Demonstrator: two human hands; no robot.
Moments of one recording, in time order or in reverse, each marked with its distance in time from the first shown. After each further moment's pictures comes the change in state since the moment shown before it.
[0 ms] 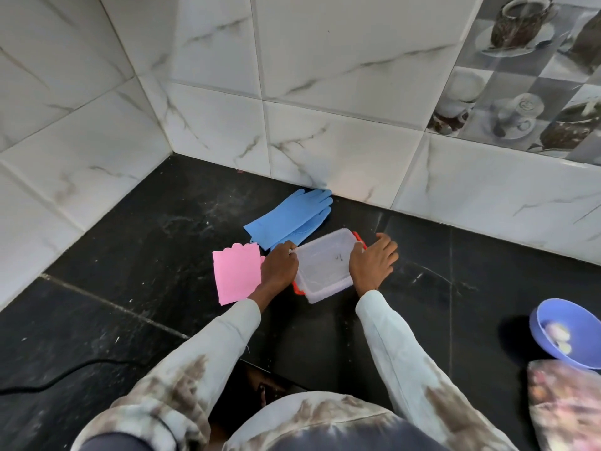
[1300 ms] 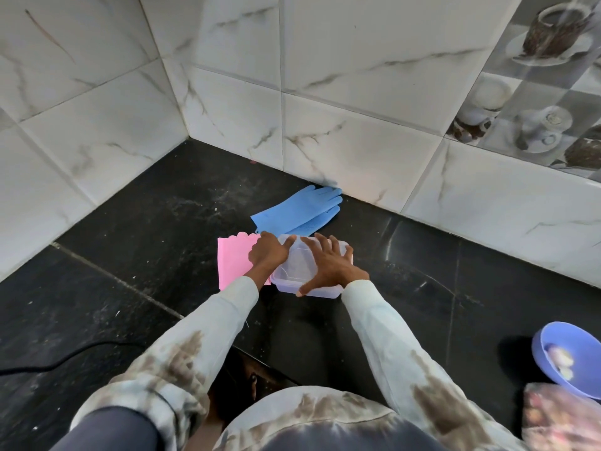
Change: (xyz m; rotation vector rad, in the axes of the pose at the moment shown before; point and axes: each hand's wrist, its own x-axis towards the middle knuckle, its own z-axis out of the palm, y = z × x) left_hand 0.009 -0.002 -0.023 0.039 0.008 -0.341; right_hand -0.021 -0.024 0.024 -0.689 -0.827 -0.721
